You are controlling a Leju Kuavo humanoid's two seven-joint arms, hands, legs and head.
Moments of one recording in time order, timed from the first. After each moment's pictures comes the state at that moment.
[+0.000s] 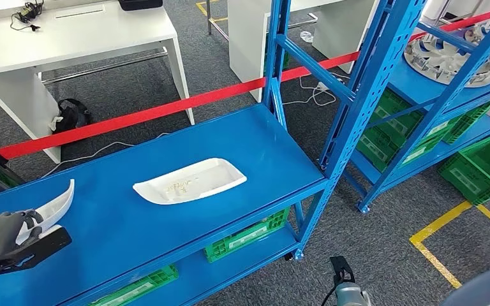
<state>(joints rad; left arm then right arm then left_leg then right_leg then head) -0.82 0.17 -0.59 -0.38 -0.77 -0.01 -0.31 -0.06 0.13 -1.05 -0.16 0.84 0.06 0.15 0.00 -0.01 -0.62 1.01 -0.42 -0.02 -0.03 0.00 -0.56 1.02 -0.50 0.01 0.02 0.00</state>
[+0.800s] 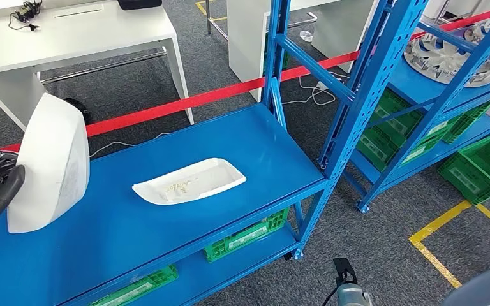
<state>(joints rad) -0.79 0.07 -0.22 -0.72 0.20 -0.58 -0.37 -0.07 0.13 -1.08 -0.16 0.84 0.04 0.17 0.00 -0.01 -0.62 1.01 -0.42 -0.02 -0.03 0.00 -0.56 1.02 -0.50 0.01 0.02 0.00</state>
